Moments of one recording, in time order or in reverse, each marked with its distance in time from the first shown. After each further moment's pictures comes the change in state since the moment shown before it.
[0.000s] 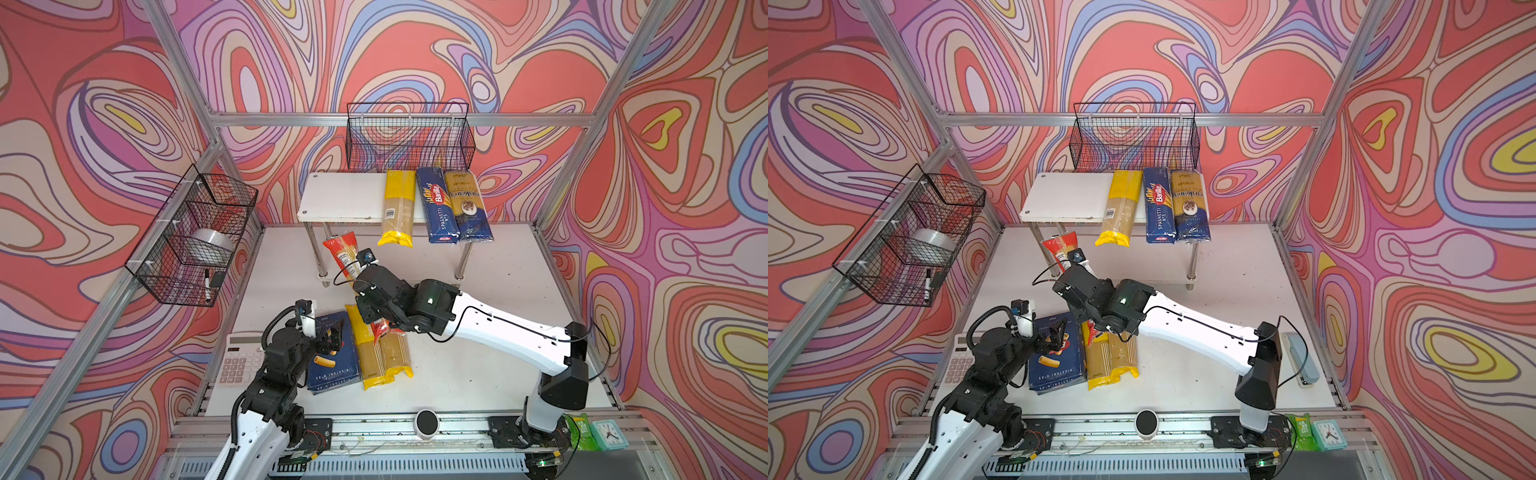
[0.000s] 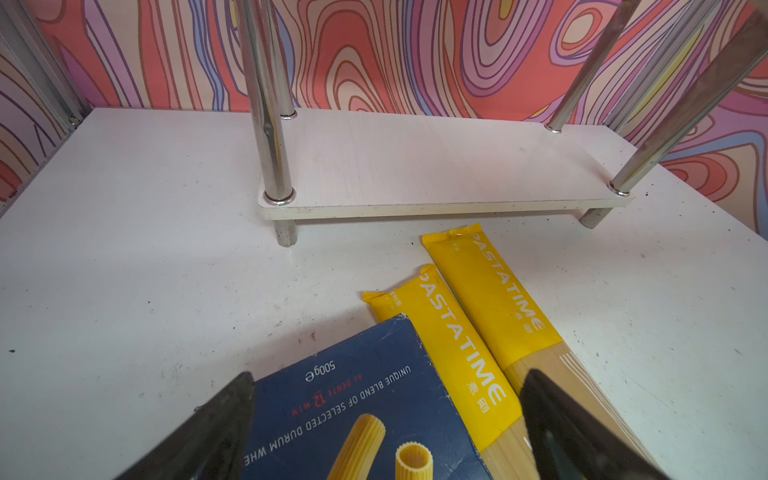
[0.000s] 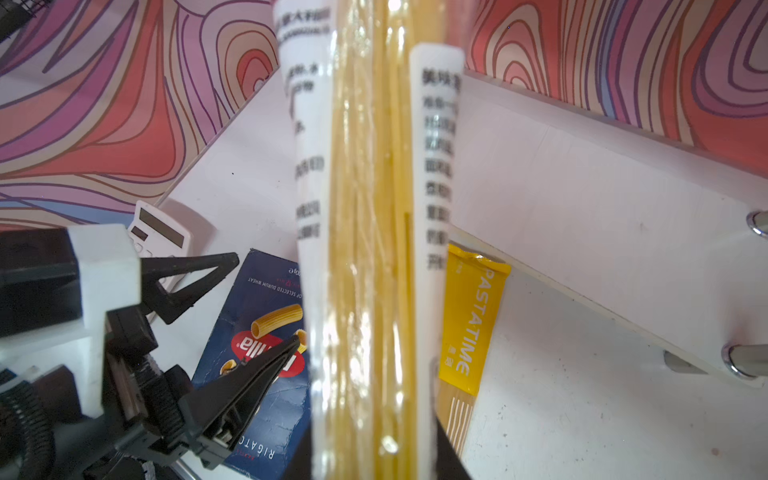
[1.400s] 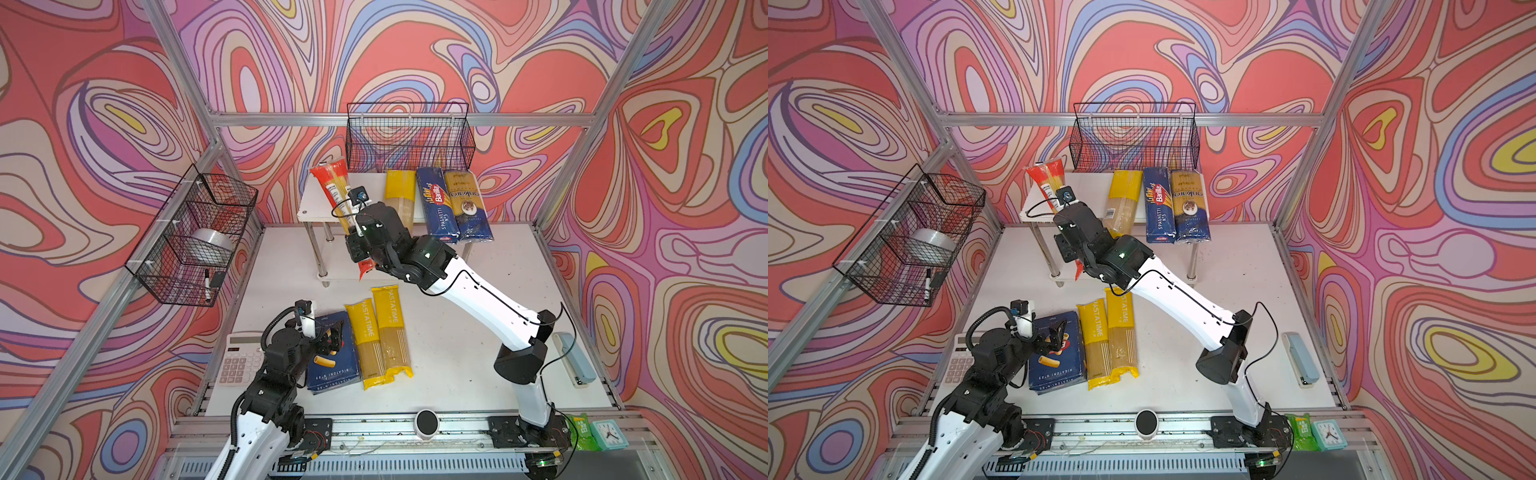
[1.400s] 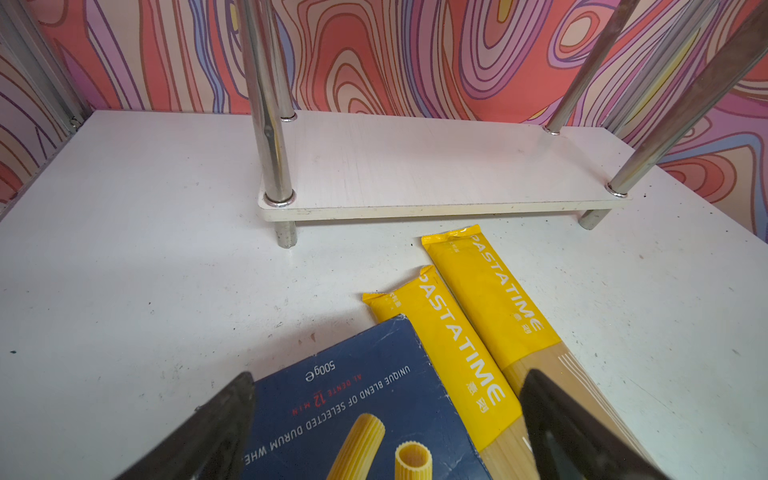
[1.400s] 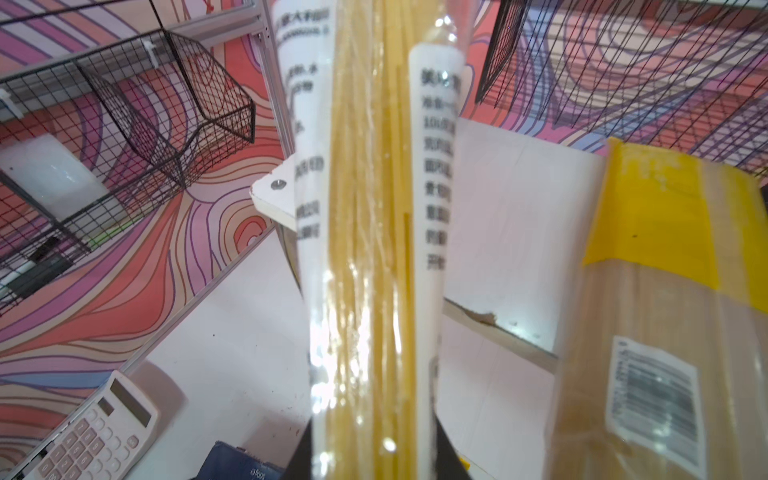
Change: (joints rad) left arm 0.000 -0.012 -0.002 -0.003 0.001 0.000; right arm -0.174 0.259 0.537 0.100 0.003 -0.281
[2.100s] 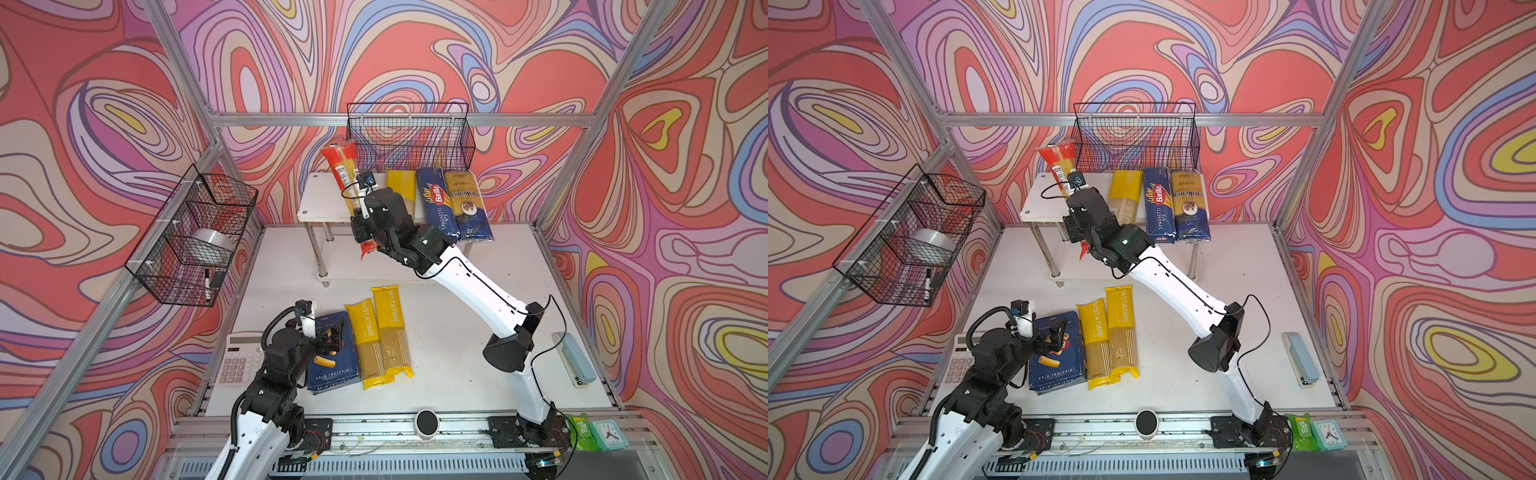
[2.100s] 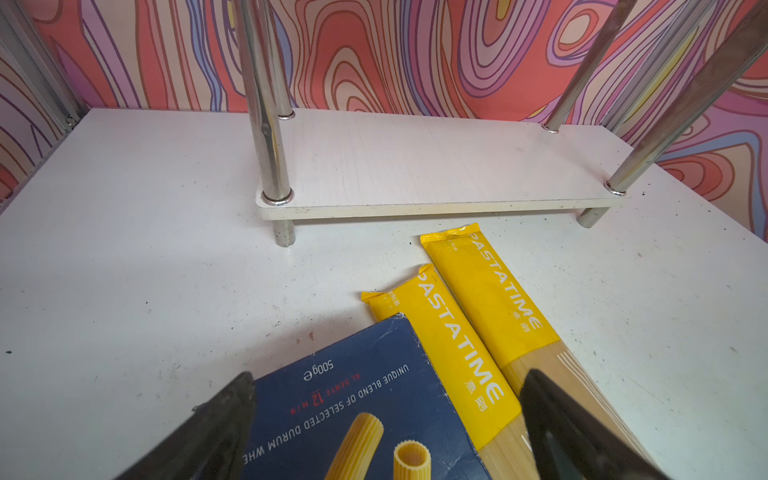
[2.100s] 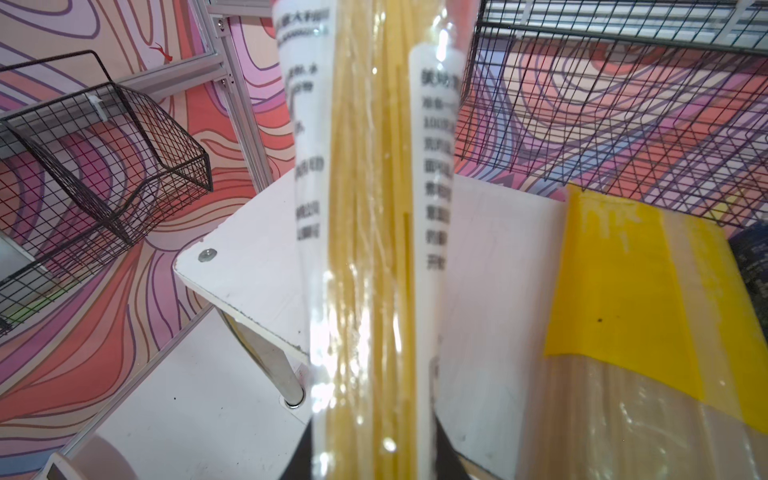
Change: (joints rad) left arm 0.000 0.006 0.000 0.000 0.005 0.000; right arm -0.093 0.094 0.083 0.095 -0.034 -0.032
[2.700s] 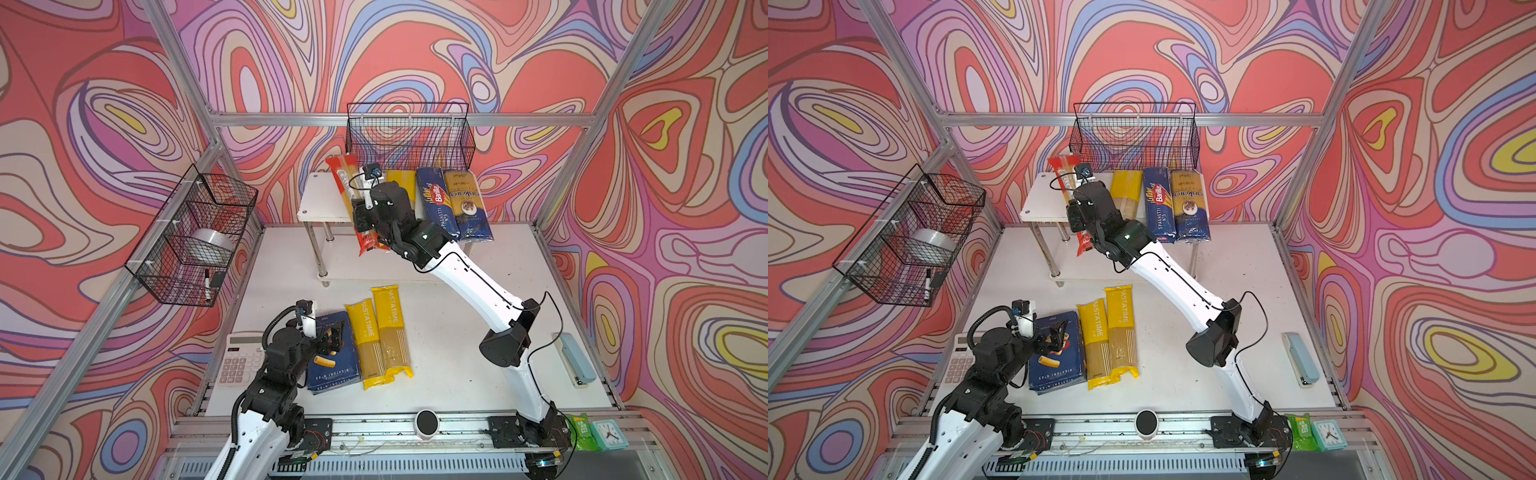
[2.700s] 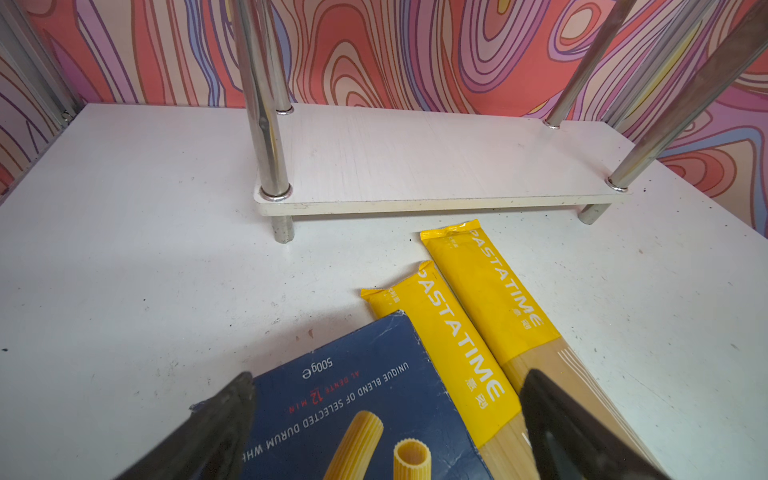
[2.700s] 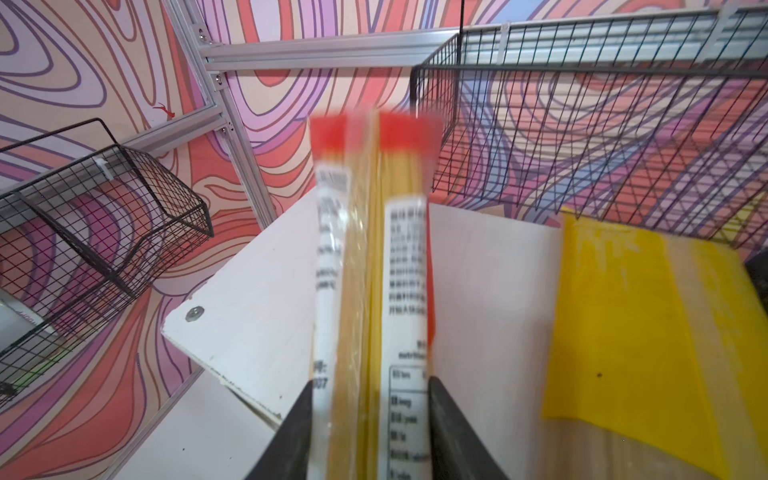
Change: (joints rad) left arm 0.000 0.011 0.000 0.000 0.002 0.000; right arm -0.048 0.039 0.029 0.099 -0.040 0.051
